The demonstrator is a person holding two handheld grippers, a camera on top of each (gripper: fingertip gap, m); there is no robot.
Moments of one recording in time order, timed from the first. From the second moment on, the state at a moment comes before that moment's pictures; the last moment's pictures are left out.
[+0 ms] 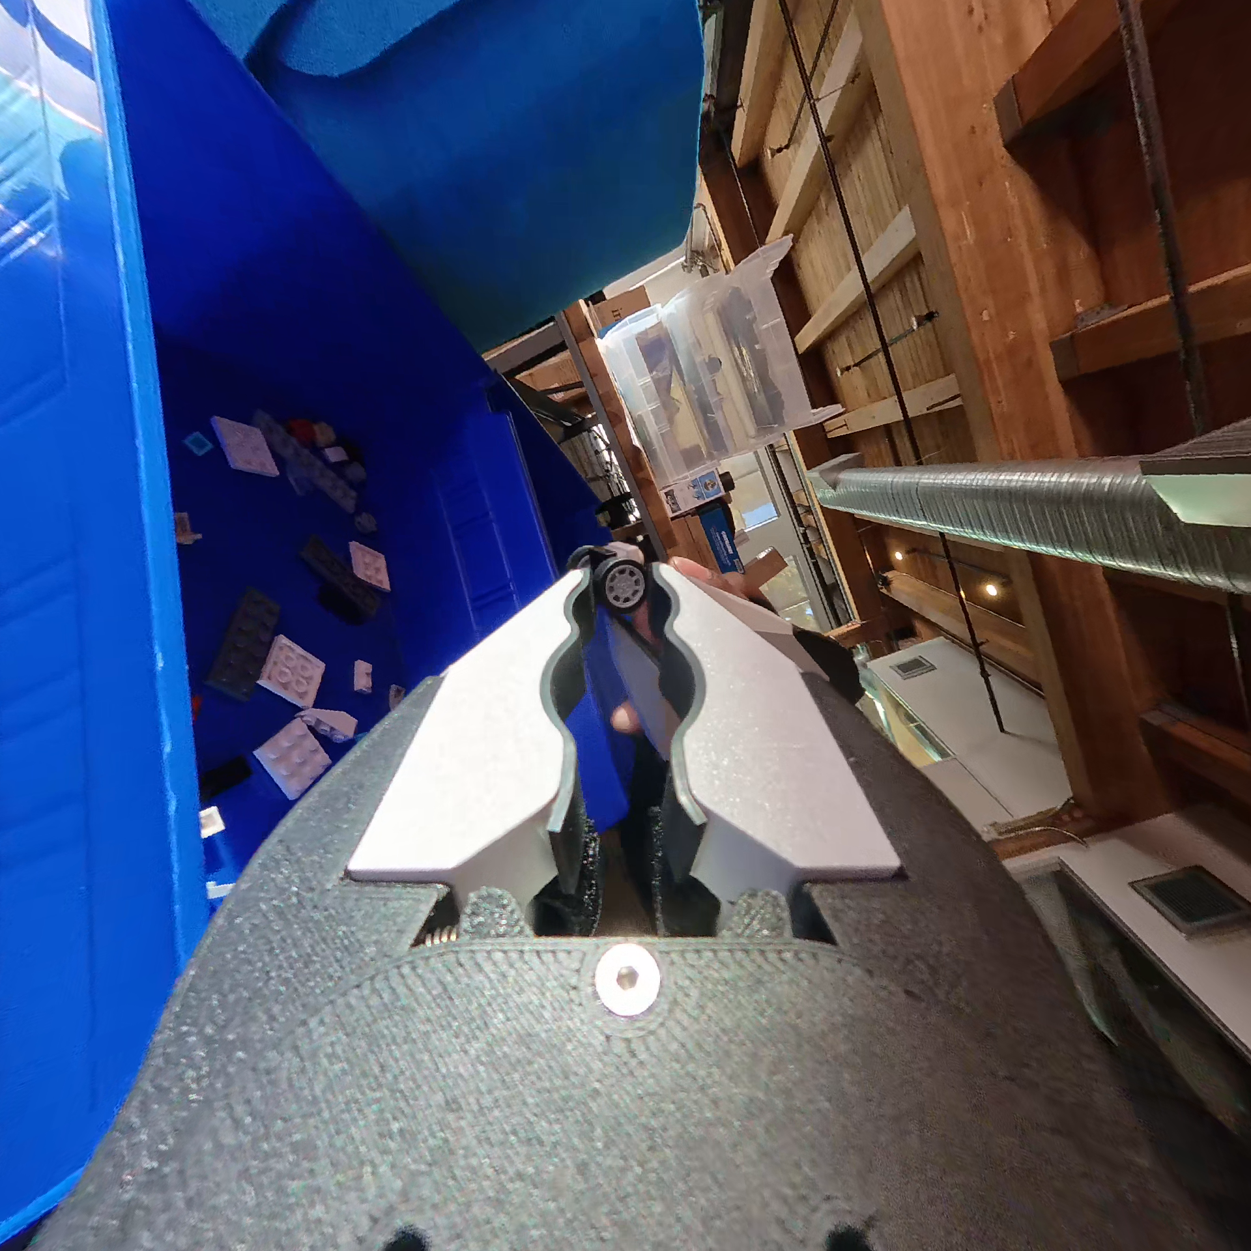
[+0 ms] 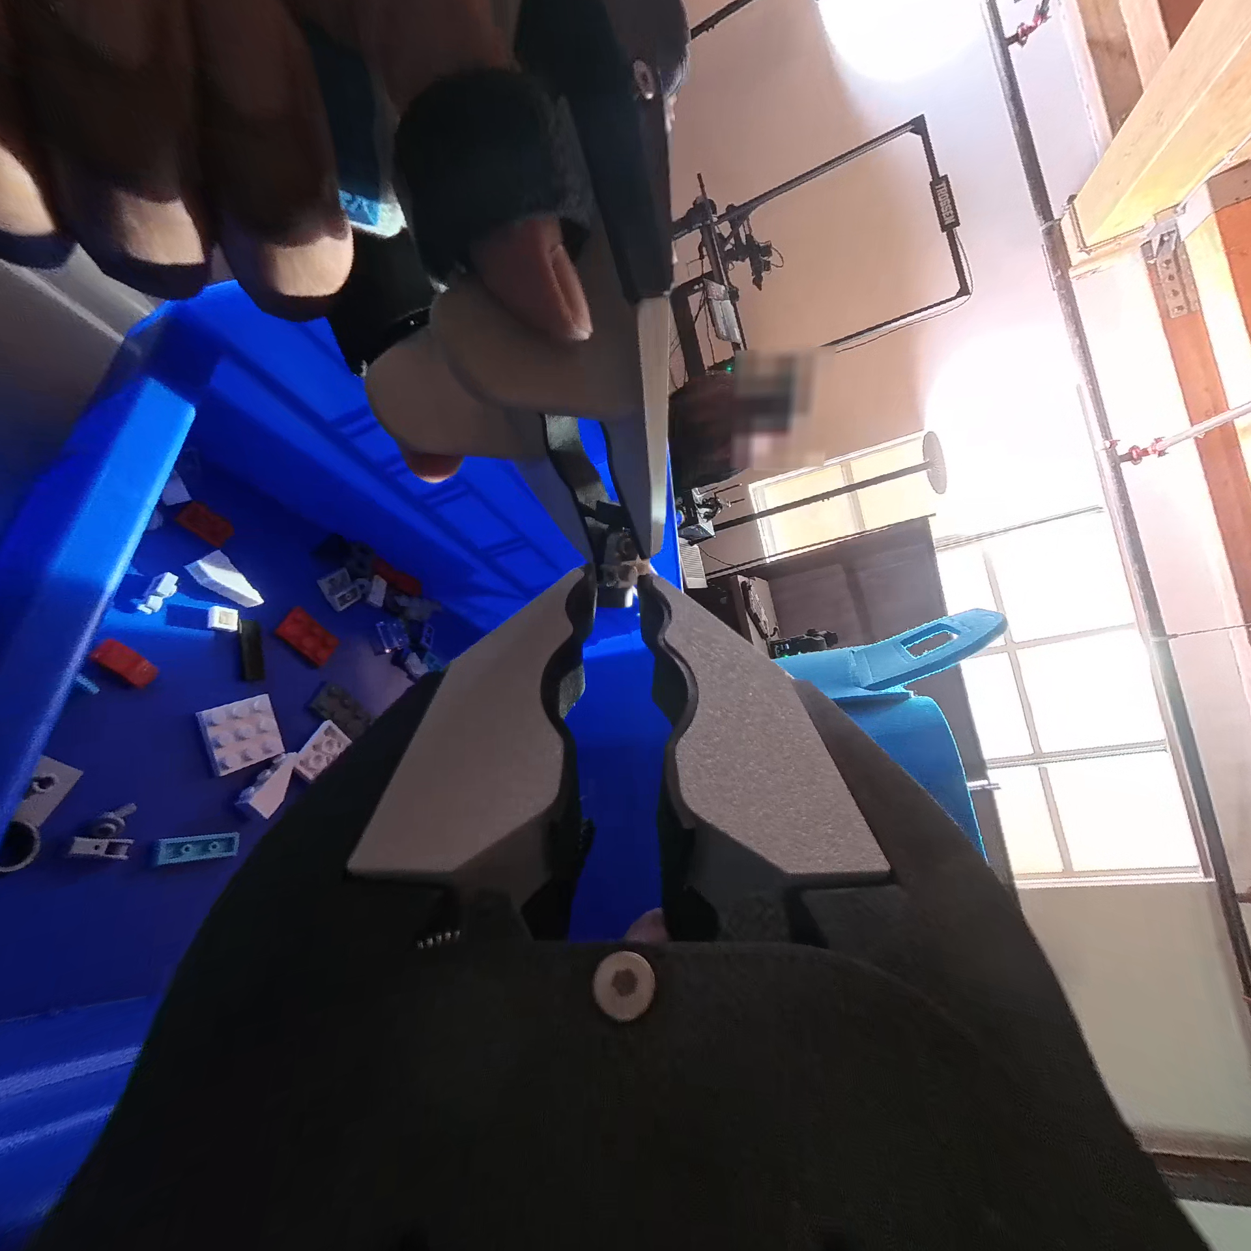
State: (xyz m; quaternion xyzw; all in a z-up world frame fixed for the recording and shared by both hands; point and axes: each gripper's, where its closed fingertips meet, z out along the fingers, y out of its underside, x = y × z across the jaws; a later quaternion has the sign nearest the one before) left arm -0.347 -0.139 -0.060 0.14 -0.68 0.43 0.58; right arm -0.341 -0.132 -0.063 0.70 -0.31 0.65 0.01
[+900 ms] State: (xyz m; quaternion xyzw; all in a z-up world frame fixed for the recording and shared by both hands) left arm -0.354 -0.140 -0.066 0.09 -0.70 0.49 0.52; right arm -0.346 -0.139 -0.062 0.67 -0.46 0.55 -0.21
